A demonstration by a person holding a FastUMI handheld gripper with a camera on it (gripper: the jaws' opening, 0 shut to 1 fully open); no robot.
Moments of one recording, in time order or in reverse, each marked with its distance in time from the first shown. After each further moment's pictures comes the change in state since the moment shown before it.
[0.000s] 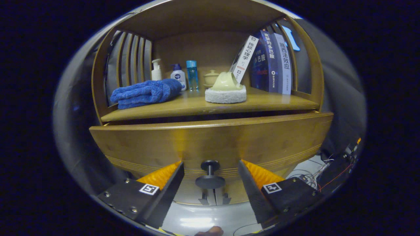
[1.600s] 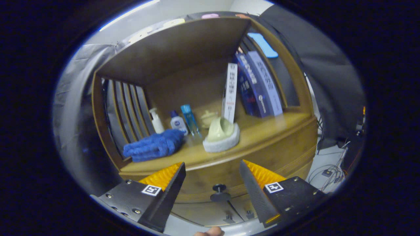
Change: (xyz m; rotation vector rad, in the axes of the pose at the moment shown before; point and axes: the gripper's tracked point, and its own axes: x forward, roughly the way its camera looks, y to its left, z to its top) arm -0.050 -0.011 0.104 0.261 -0.357 0.065
